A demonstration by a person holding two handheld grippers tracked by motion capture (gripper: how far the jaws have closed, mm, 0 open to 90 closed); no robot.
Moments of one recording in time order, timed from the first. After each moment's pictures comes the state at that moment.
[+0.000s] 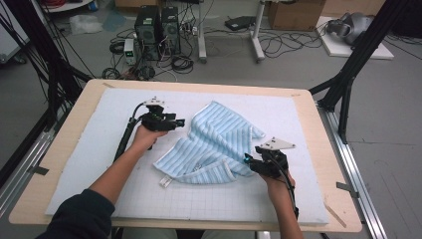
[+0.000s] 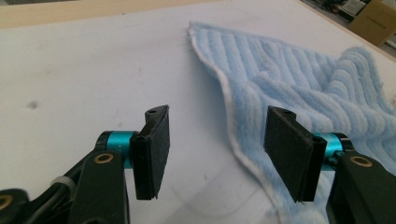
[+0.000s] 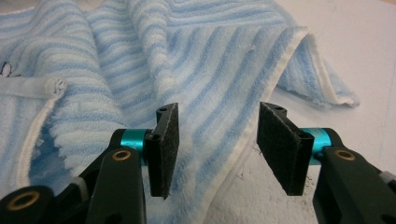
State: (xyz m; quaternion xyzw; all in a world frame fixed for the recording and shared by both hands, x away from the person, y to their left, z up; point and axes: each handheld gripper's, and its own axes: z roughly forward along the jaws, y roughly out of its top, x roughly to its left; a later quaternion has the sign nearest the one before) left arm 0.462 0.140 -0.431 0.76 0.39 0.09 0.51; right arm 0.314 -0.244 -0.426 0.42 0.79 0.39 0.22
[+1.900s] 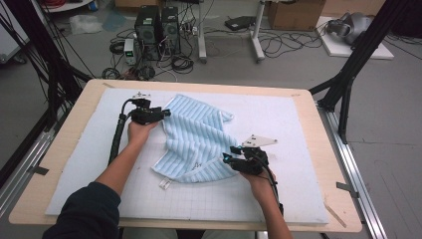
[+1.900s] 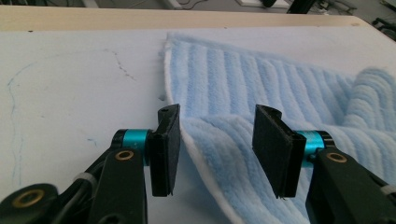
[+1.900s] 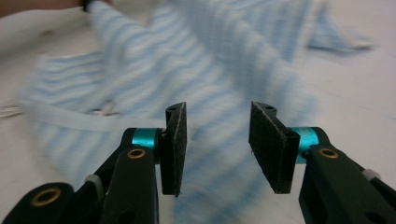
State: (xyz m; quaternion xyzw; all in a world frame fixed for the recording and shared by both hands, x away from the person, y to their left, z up) left arm 0.479 0.184 -0.438 0.71 0.49 0.15 0.48; right arm 0.325 -0.194 -0.428 0.36 0.80 0.47 0.13
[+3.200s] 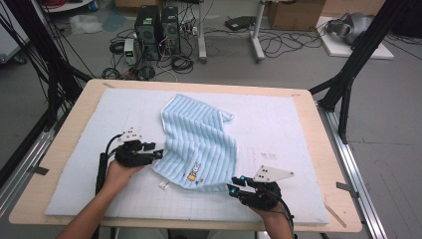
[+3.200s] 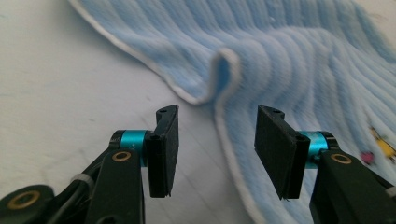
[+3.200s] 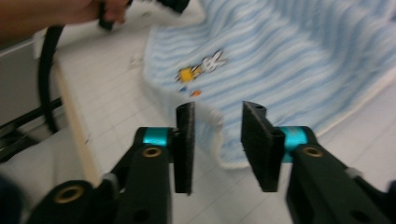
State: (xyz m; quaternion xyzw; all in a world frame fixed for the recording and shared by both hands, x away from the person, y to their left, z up) left arm 0.337 0.194 -0.444 0.78 0.39 0.11 0.47; right arm 0.234 -0.216 -0.423 0.32 0.80 0.50 0.09
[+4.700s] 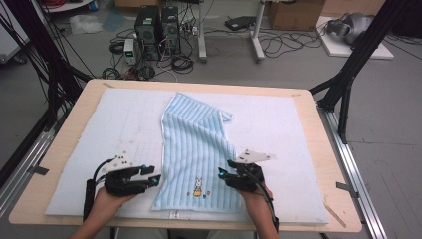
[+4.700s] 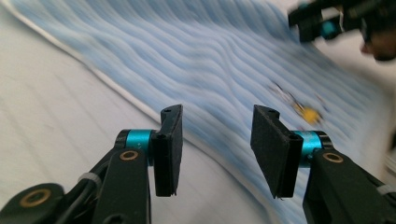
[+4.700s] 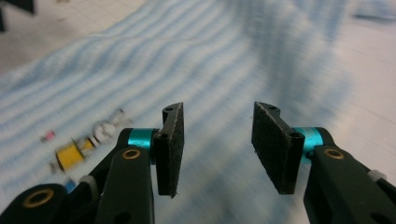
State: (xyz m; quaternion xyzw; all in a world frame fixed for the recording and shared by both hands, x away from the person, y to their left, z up) left arm 0.270 0.201 -0.427 0.77 0.36 0.10 0.51; right arm 0.281 -0.172 -0.430 0.38 0.81 0.43 0.15
